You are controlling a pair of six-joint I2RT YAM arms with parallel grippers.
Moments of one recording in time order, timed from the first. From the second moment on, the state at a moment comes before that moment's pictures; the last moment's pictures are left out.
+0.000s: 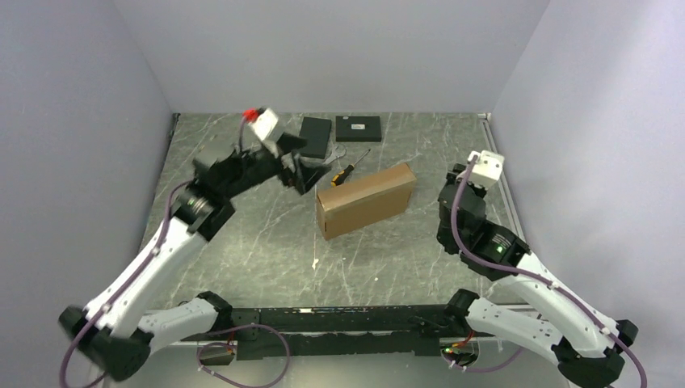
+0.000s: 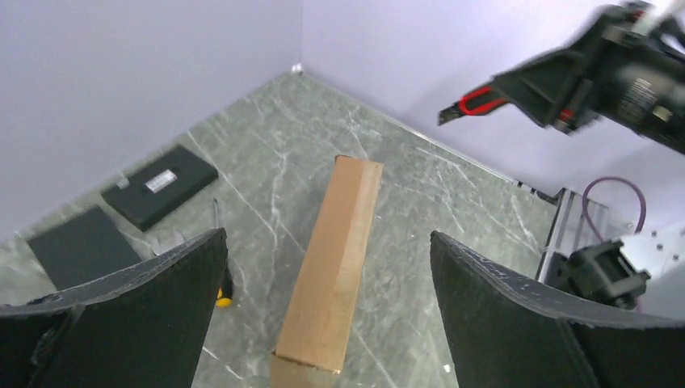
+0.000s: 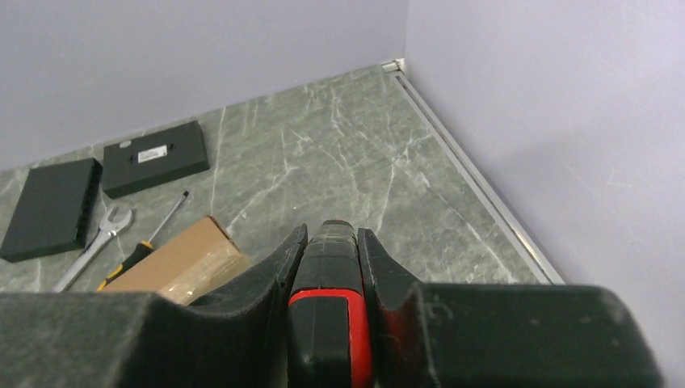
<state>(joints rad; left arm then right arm) -0.56 0.99 1.09 -0.06 0.42 -0.12 0.83 0.80 0.97 -0.44 1.18 0.29</state>
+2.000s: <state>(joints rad) -0.86 1.32 1.01 -0.32 0.23 0.23 0.85 0.80 0.92 -0.32 0.50 0.36</state>
